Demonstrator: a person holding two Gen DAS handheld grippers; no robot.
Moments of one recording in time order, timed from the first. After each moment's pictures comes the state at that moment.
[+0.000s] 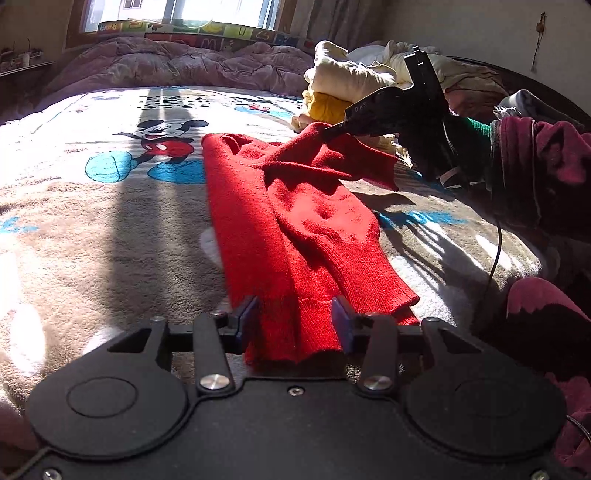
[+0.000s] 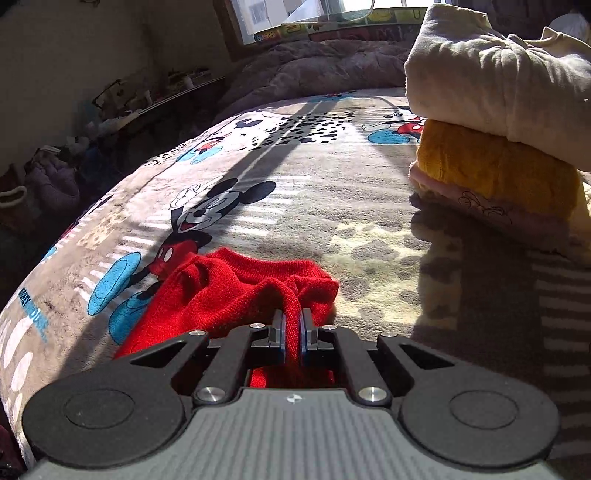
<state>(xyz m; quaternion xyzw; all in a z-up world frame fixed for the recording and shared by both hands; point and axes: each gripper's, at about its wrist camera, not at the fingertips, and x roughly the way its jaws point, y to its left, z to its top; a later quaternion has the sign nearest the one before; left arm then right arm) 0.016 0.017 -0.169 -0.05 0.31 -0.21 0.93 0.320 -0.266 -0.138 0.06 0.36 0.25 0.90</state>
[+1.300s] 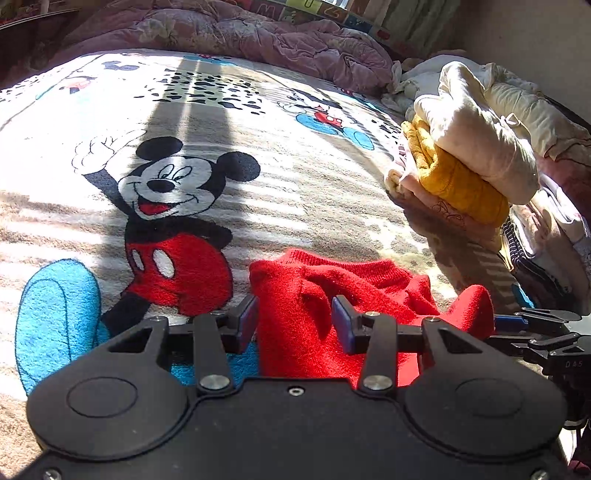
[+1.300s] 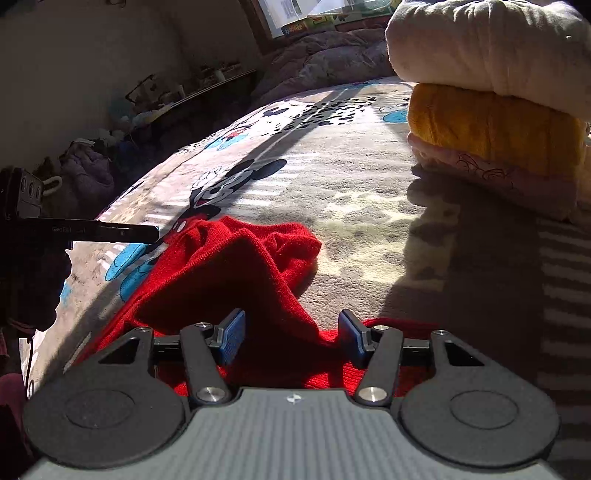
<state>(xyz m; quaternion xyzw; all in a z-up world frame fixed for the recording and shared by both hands) 0.335 0.032 -0.164 -0.10 0.40 -0.11 0.90 0.316 -0.315 -0.174 0.07 0.35 0.33 0.87</state>
